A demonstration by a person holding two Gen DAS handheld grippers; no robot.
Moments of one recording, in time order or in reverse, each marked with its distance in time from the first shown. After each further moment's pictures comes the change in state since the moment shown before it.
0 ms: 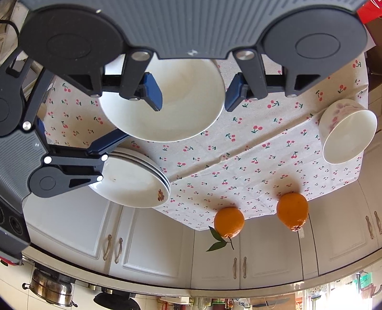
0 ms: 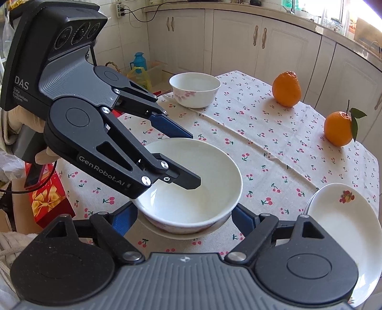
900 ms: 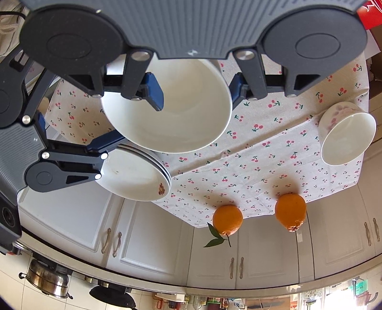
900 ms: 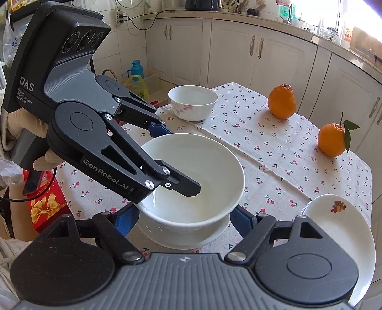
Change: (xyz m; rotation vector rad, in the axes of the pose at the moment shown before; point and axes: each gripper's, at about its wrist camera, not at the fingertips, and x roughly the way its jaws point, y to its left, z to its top) left arm -0.006 0.003 0.006 -0.039 0.000 -0.023; right arm -0.011 0.005 0.007 -0.009 -0.033 -0.030
